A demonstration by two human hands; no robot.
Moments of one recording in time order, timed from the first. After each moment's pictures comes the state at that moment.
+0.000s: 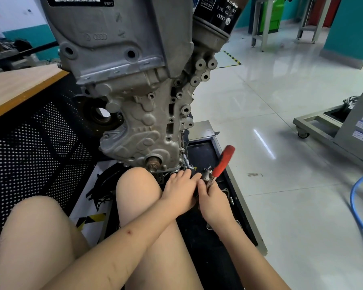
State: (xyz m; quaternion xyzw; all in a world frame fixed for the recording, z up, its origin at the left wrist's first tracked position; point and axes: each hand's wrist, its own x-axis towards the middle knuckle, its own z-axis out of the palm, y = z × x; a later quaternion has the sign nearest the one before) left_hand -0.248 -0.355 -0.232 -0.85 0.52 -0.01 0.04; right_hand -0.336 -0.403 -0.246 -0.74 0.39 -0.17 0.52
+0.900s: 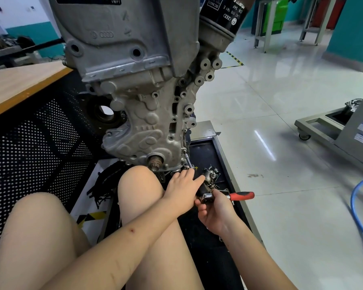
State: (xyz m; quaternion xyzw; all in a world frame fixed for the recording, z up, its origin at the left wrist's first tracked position) left_hand -0.250 -0.354 -0.228 -0.84 0.54 -0.01 0.08; right_hand -0.340 -0.405 -0.239 -0.18 0.43 -0.09 0.88
